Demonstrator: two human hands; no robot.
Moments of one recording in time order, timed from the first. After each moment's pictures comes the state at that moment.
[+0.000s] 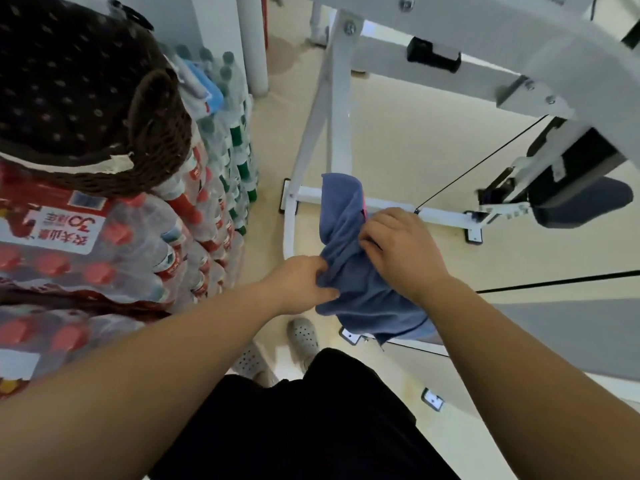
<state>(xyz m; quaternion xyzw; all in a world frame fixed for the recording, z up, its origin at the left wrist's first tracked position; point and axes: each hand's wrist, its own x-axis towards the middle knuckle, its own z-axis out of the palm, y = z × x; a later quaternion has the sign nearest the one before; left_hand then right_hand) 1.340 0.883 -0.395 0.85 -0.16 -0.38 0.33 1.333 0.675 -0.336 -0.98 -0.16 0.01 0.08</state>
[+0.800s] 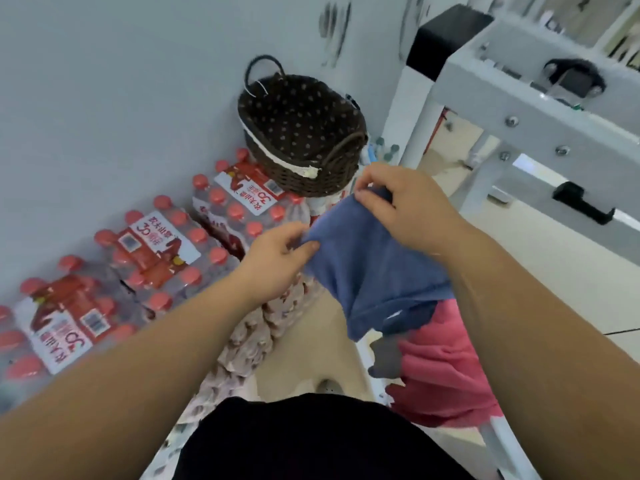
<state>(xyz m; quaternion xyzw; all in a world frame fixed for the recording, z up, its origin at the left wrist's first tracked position) 1.263 1.001 -0.284 0.85 0.11 0.05 0.51 1.396 0.820 -0.209 -0.86 -0.42 0.02 0.30</state>
